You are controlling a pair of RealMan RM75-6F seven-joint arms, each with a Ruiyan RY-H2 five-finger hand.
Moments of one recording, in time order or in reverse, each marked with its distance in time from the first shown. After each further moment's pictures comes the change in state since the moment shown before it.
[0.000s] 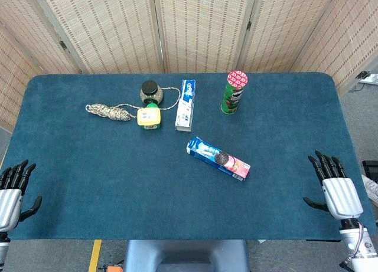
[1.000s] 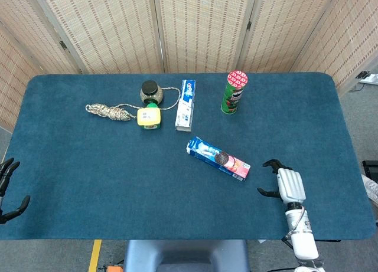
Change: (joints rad) left arm 0.017 0.079 0.013 0.084 0.086 0.054 -0.344; right arm 0.139 -0.370 0.130 -0.041 0.362 -0.112 -0.196
